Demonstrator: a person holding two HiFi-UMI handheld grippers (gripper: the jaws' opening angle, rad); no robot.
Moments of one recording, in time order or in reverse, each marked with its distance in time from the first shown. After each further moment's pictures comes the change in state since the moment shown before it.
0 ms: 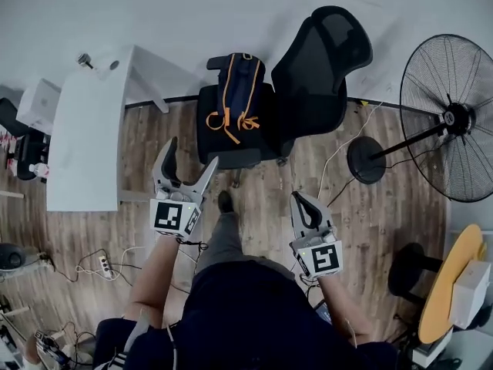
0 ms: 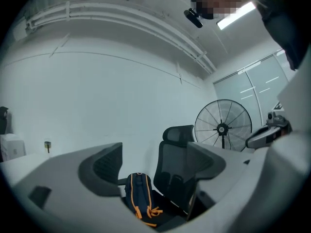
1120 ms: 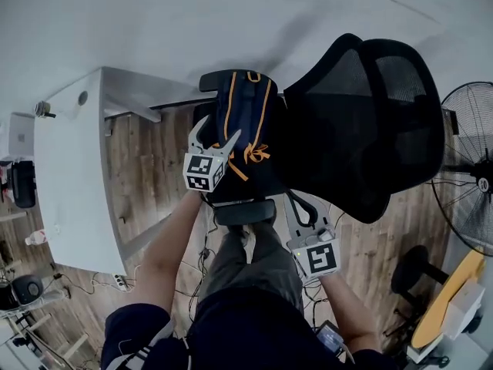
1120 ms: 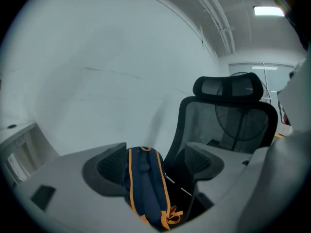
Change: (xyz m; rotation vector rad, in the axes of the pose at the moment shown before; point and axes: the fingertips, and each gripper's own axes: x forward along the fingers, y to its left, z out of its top) left arm 0.358 0.130 -0.273 -0.152 0.334 -0.121; right arm 0.304 -0.114 -0.036 0.060 0.106 0.048
